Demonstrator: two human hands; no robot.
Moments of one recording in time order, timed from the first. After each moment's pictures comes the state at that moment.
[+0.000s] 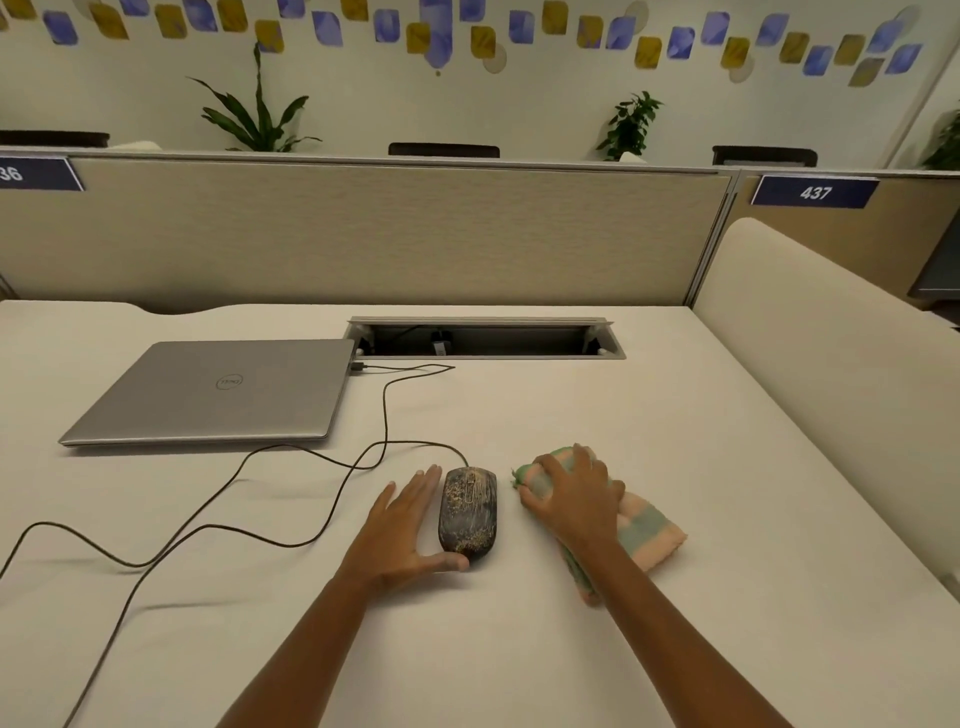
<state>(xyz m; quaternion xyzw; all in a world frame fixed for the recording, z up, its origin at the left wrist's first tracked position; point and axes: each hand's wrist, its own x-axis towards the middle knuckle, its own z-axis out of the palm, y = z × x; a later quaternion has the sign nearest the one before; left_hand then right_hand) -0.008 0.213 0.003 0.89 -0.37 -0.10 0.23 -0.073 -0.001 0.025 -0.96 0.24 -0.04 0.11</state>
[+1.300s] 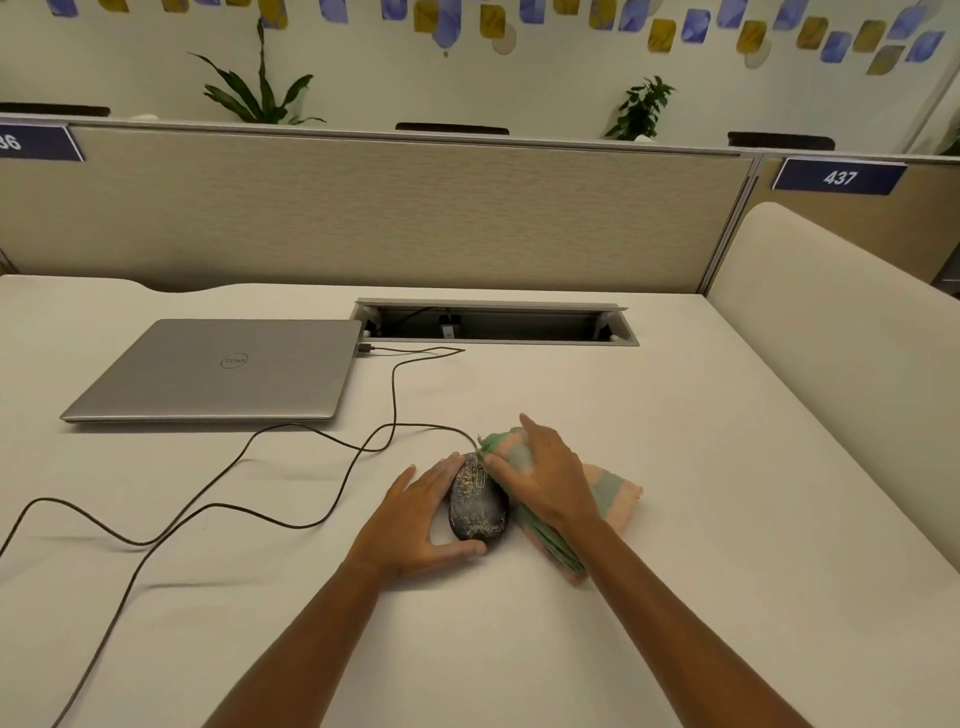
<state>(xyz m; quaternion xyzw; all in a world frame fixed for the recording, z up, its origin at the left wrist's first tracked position) -0.009 0.212 0.001 0.87 -0.41 -0.07 0.26 -0.054 0.024 0.026 -0.93 0.12 -0.11 0.33</state>
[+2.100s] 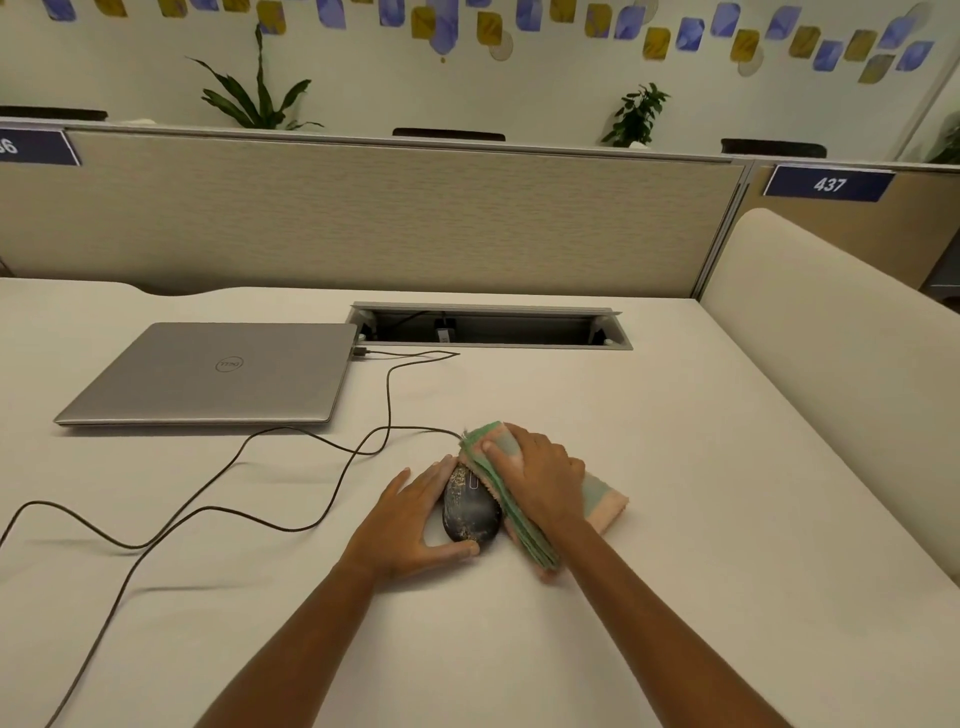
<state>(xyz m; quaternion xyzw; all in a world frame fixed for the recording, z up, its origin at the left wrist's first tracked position) -0.010 0.211 0.000 0.88 -0.40 -0.07 0.26 -0.048 0.028 0.022 -0.95 0.18 -0.09 0.24</state>
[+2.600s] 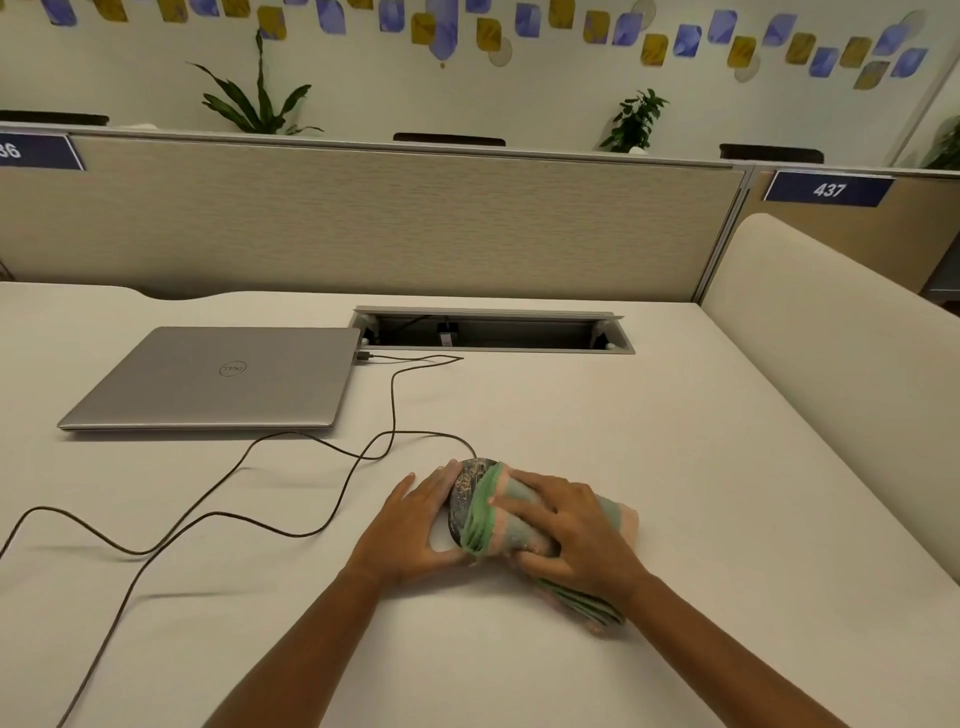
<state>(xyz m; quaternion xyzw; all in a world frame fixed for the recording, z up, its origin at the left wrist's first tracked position) -0.005 0.211 -0.006 0.88 -0.41 -0.06 0.25 -0.103 0.004 0.006 -0.96 -0.14 -0.18 0.17</state>
